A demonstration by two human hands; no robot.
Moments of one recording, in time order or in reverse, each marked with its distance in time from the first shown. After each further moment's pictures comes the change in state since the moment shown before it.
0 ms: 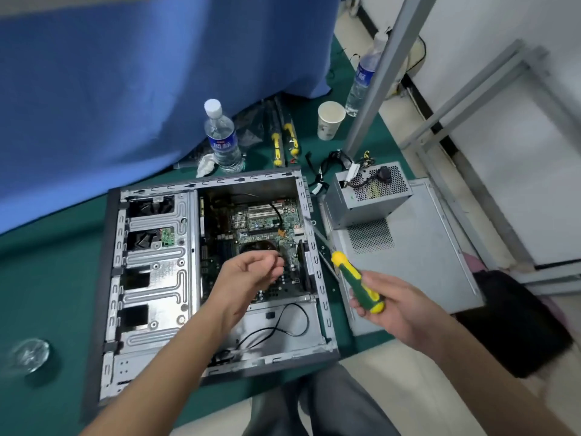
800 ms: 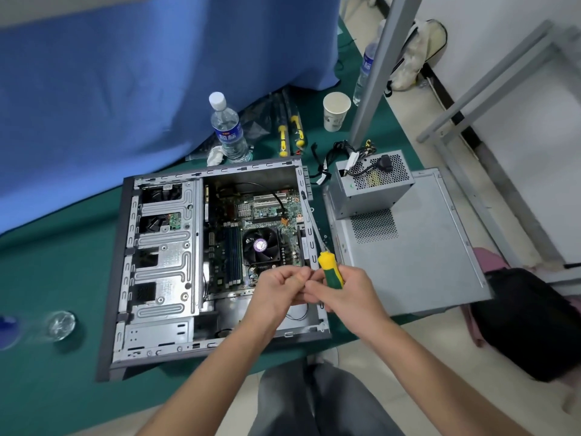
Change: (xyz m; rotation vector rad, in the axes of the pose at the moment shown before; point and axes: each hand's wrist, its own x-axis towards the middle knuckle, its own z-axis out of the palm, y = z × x) left_hand -0.042 -0.045 0.065 0.234 -0.043 0.089; right_hand 0.007 0.037 0.047 -0.641 0.179 -0.302
